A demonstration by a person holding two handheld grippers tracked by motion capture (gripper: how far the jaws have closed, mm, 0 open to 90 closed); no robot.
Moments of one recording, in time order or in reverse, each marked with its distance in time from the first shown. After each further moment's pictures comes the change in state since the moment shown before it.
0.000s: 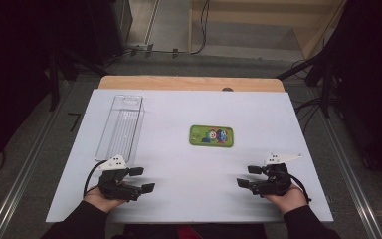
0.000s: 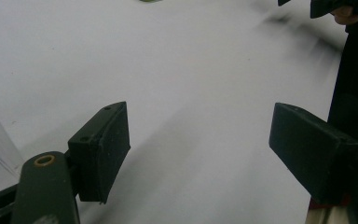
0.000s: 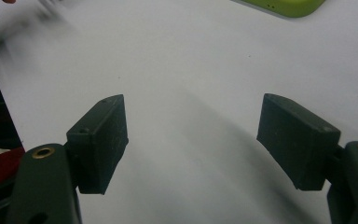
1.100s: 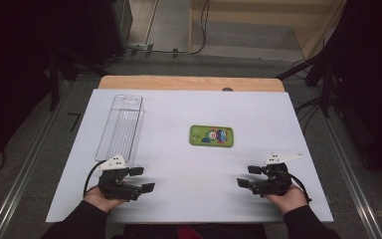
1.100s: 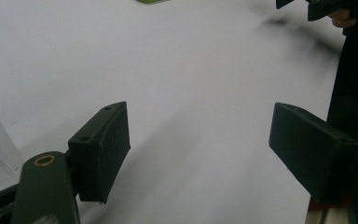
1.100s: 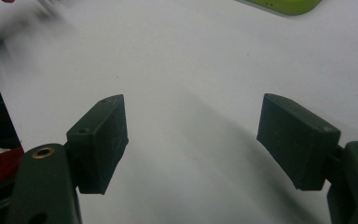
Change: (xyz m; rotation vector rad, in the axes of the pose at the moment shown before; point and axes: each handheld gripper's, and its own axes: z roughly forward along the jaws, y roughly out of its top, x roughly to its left) left arm 0.001 0.000 0.000 -0.009 -0.009 -0.007; right arm -0.002 0.000 0.001 0.004 0.000 0.003
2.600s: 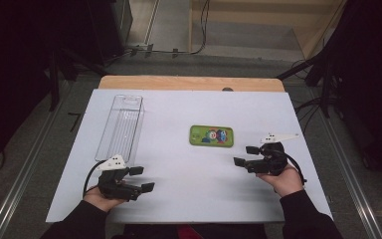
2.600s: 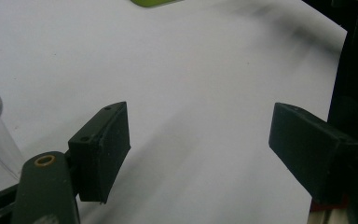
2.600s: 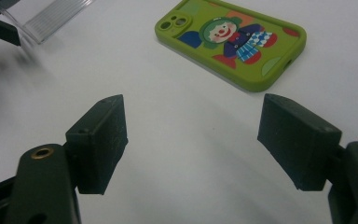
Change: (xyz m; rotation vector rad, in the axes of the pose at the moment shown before) left arm 0.000 0.000 -0.001 -0.010 0.000 0.011; right arm -0.010 0.053 0.003 -0.046 -0.064 -0.013
